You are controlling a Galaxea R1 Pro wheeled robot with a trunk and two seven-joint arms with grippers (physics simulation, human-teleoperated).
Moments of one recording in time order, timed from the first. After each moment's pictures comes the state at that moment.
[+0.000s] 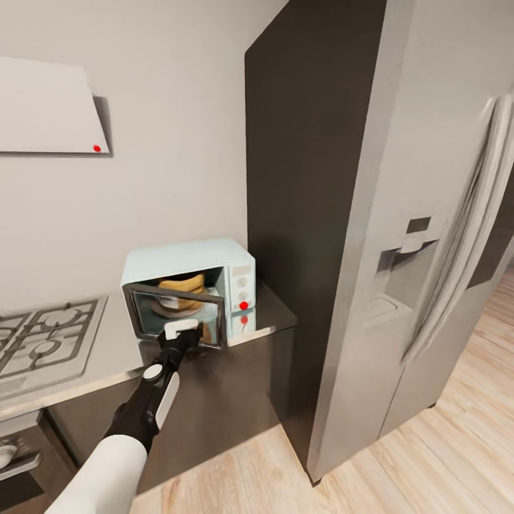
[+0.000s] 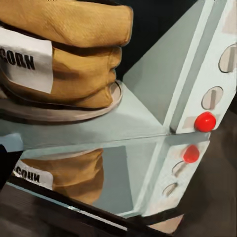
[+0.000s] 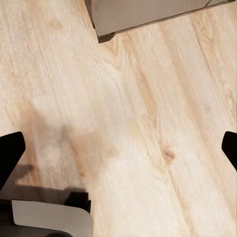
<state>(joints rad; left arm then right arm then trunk) -0.66 -0.11 0.14 -0.80 0.00 -0.08 0.00 -0.15 -0.16 -0.11 -0.33 0.14 -0.15 0.16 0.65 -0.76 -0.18</state>
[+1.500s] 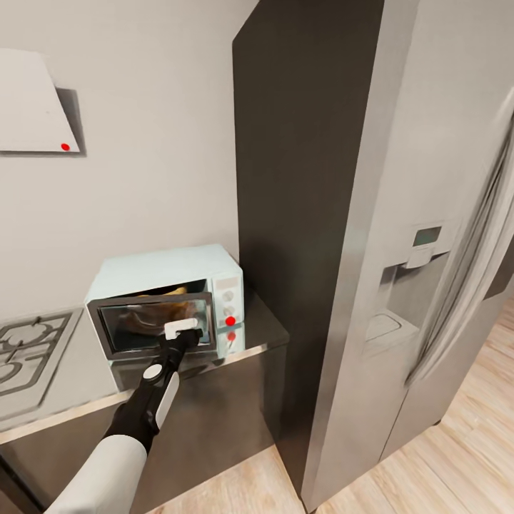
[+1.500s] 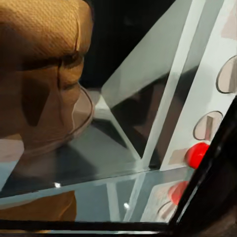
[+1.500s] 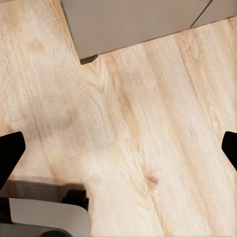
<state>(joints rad) -0.66 -0.10 0.14 -0.80 0.00 -0.08 0.00 -0.15 -0.16 -0.11 -0.33 0.15 -0.14 0.15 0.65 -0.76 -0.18</state>
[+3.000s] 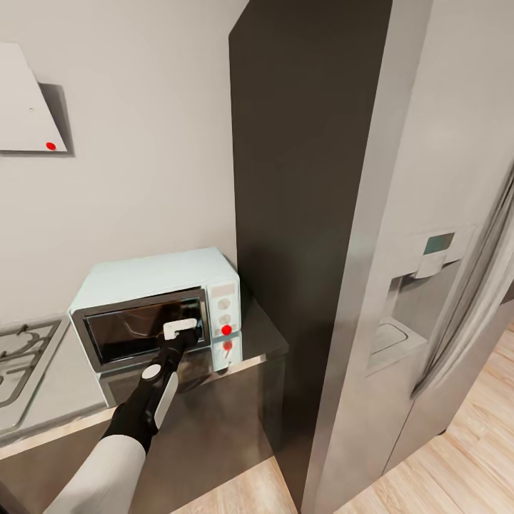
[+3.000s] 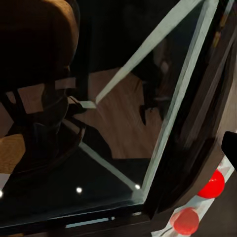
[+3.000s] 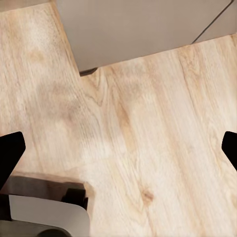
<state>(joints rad) -0.66 -0.10 0.14 -0.80 0.00 -0.08 -0.01 -0.16 -0.16 -0.07 -0.33 0.15 -0.14 0.15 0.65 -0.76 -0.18</state>
